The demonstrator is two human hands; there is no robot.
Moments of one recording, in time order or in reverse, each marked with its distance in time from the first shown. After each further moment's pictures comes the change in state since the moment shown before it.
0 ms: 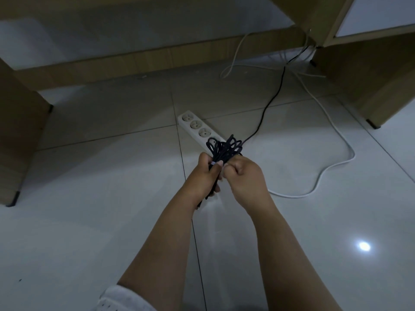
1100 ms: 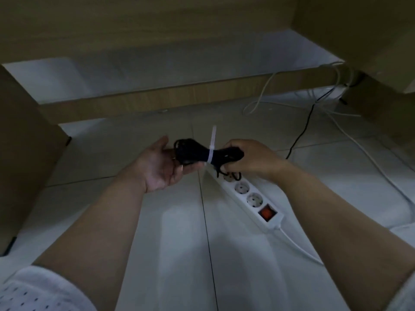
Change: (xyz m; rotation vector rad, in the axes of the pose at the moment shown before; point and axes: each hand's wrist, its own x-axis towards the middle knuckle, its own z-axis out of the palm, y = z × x) left_hand 0.098 0.034 -0.173 -0.890 -0.097 -0.319; right_hand 0.179 -0.045 0.020 -0.321 -0.434 -0.213
